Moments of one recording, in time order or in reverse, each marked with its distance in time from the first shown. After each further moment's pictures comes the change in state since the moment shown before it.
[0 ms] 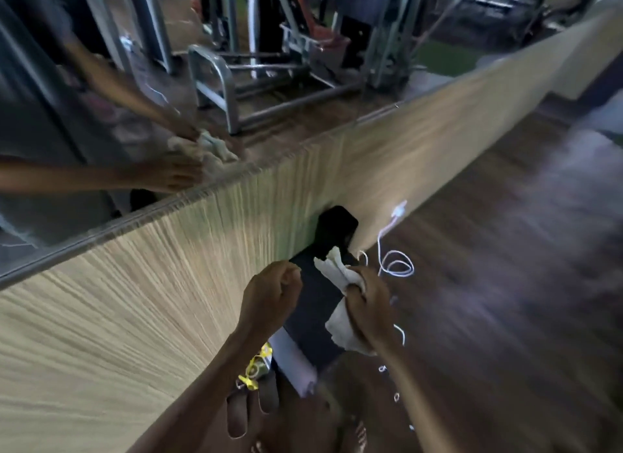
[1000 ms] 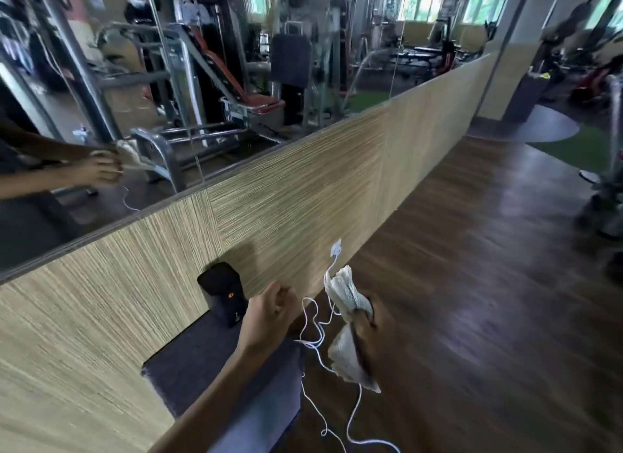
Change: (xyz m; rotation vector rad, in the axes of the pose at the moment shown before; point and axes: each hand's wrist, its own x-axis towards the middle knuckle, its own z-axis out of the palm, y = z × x) left_hand 0.039 0.213 0.208 -0.179 -0.071 0.023; right_hand 0.018 0.108 -0.272 0.332 0.135 0.204
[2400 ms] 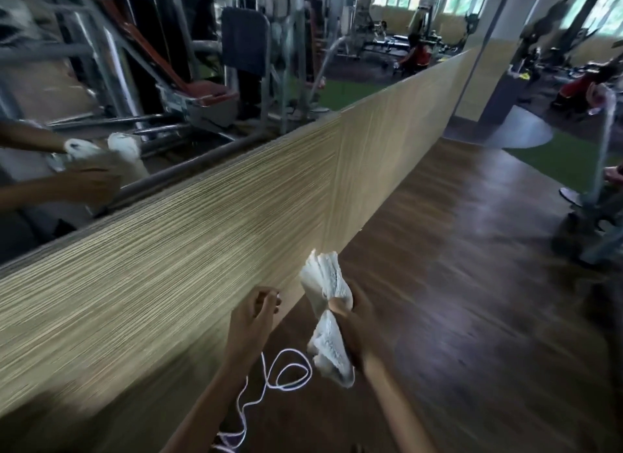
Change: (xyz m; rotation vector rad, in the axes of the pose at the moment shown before) left_hand 0.367 0.019 0.295 -0.267 0.031 -0.212; right_hand 0.448 0.083 -0.135 0.103 -0.129 0.252
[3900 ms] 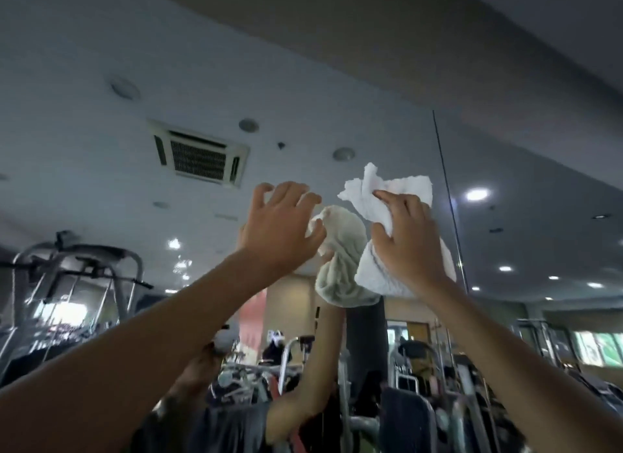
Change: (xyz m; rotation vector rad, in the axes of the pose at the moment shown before) left_hand 0.394 0.682 -0.041 1.405 1.272 1.260; right_hand 0.398 -0.729 -0.064 -0.152 0.525 -1.743
